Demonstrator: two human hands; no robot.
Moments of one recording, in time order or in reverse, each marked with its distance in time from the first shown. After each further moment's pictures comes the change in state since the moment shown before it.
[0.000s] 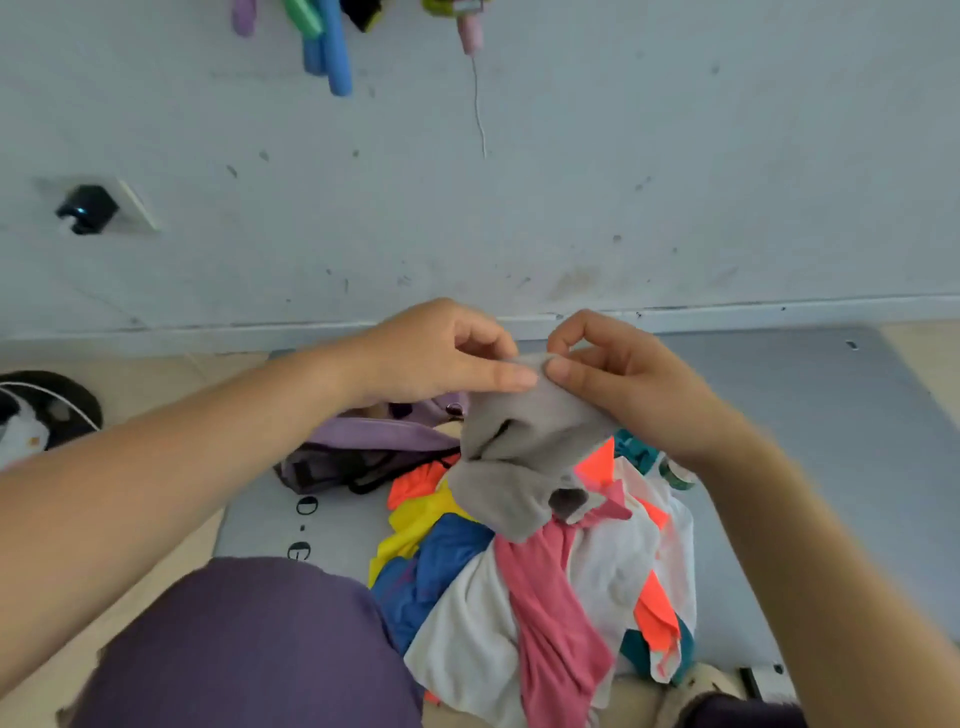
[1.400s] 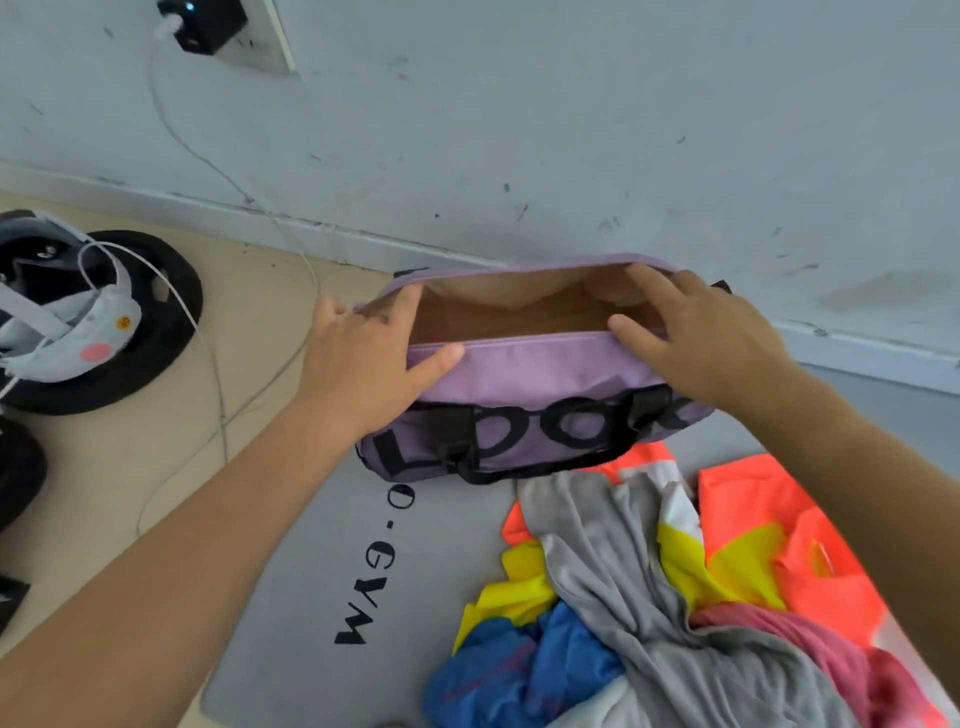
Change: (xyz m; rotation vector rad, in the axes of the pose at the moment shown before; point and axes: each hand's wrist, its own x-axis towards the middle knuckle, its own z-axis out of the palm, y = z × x) left_hand -0.021 -0.334 -0.089 1.086 0.641 -0.548; right_hand 0.283 0.172 0.091 -1.242 0.010 -0.060
